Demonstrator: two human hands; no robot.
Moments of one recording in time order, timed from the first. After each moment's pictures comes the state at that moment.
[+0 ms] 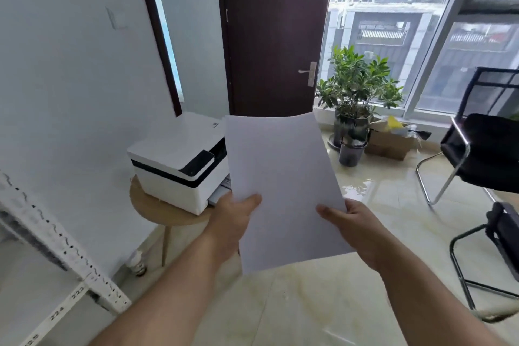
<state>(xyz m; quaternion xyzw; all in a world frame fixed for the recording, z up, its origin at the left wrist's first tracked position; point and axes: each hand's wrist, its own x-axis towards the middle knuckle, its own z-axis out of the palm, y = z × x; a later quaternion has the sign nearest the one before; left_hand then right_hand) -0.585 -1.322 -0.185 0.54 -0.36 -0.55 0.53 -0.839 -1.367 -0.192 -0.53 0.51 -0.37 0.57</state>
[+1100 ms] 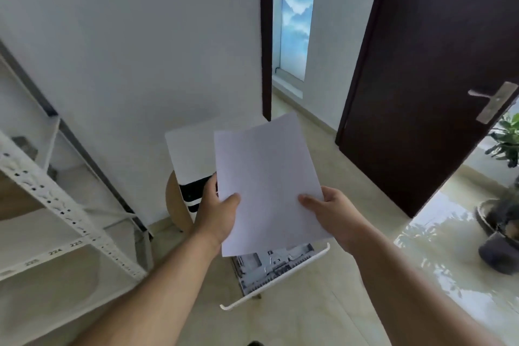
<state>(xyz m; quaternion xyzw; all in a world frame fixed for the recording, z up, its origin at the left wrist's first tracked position) -0.565 -1.643 -0.223 0.73 -0.11 -0.21 0.64 -0.705 -1.834 -0.230 -0.68 0.36 -0.11 0.63</state>
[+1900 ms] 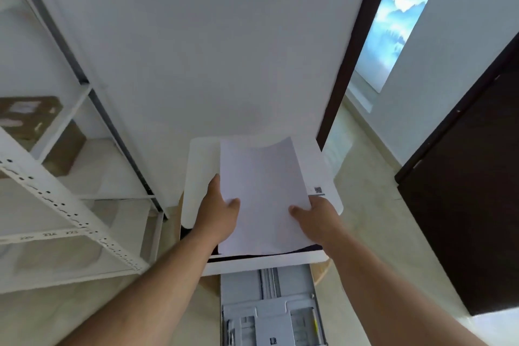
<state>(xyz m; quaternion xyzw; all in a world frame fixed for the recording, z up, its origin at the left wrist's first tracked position) -0.358 -1.726 -0.285 0.86 0.01 -0.16 0.49 -0.432 -1.931 -0.275 -0.82 0.32 0.06 0.47</state>
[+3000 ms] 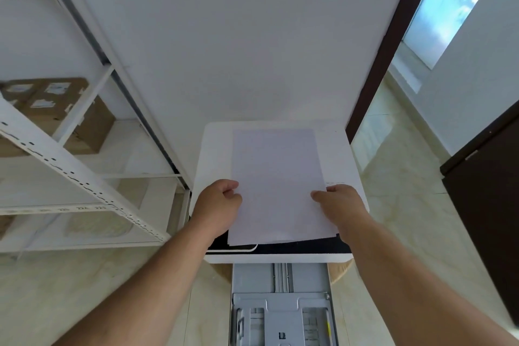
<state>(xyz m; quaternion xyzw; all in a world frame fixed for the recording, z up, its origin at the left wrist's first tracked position) -0.343 -1.722 -0.296 0.87 0.07 -0.16 0.47 -0.390 -1.962 -0.288 -0.74 0.38 0.08 0.55</state>
